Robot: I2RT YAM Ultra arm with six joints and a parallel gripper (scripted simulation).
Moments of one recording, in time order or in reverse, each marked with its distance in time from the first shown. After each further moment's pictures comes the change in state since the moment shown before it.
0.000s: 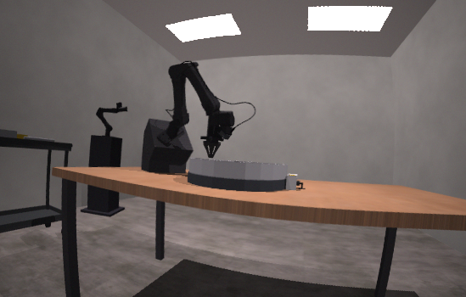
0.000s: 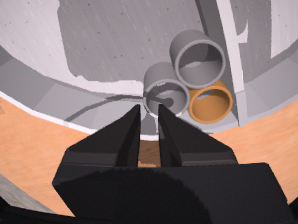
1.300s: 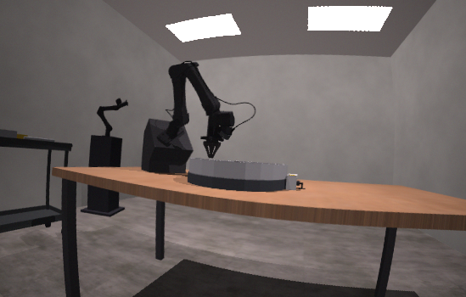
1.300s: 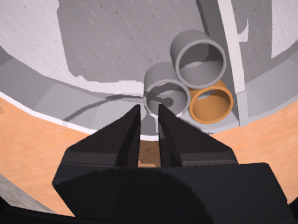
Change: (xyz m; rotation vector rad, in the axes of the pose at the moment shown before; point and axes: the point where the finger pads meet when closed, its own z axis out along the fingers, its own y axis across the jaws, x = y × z) arm 0.000 0.000 0.001 0.000 0.002 -0.001
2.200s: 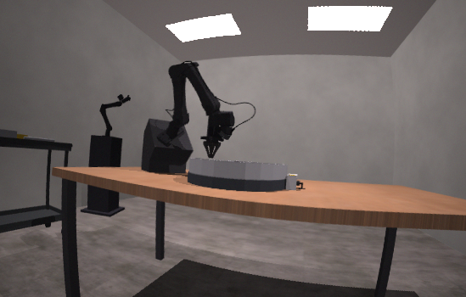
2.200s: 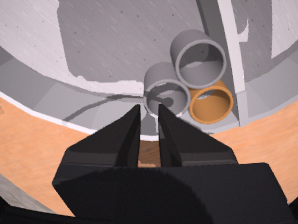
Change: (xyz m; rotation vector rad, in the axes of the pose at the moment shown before) arm 0.000 0.000 0.000 0.000 0.000 0.000
